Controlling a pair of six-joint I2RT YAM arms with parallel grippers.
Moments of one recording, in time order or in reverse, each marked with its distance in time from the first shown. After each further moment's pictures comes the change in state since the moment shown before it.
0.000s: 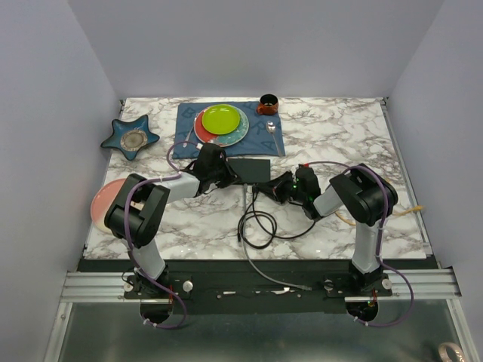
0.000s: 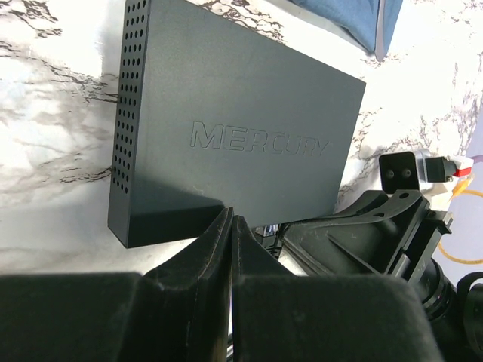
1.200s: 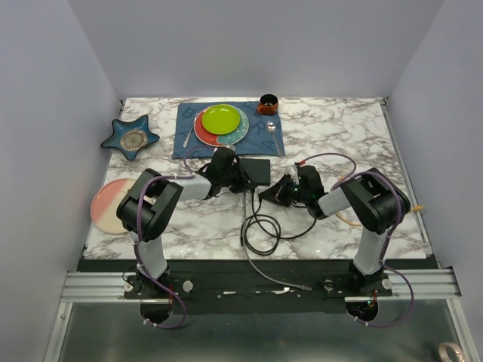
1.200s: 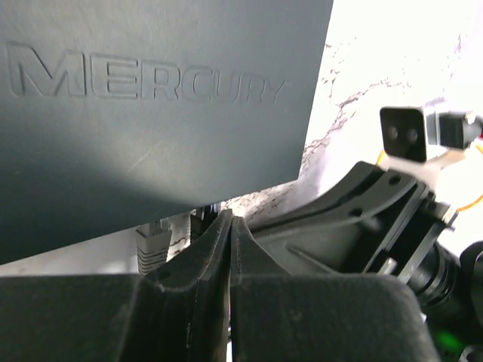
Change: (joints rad) left arm -0.092 0.090 0.031 0.074 0.105 -0.070; right arm -0.012 -0.110 -0.016 -0.202 -0.105 -0.304
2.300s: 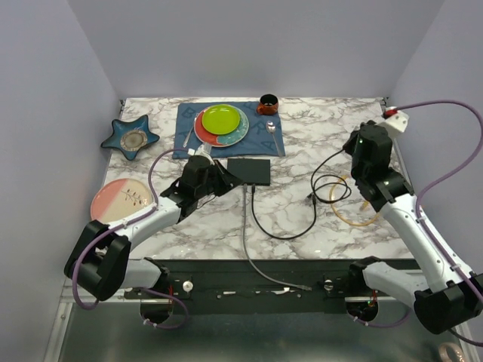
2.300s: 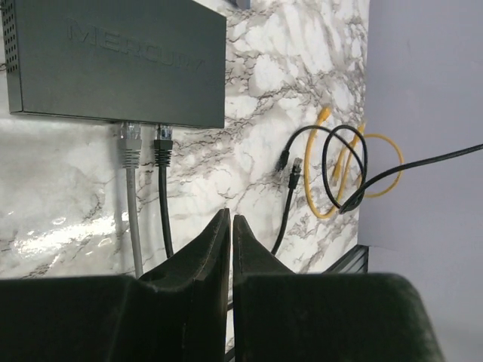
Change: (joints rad) left arm 0.008 -0.513 -0.259 -0.034 -0.102 -0.006; right arm -0.100 -0.839 0.404 -0.962 1.039 -0.624
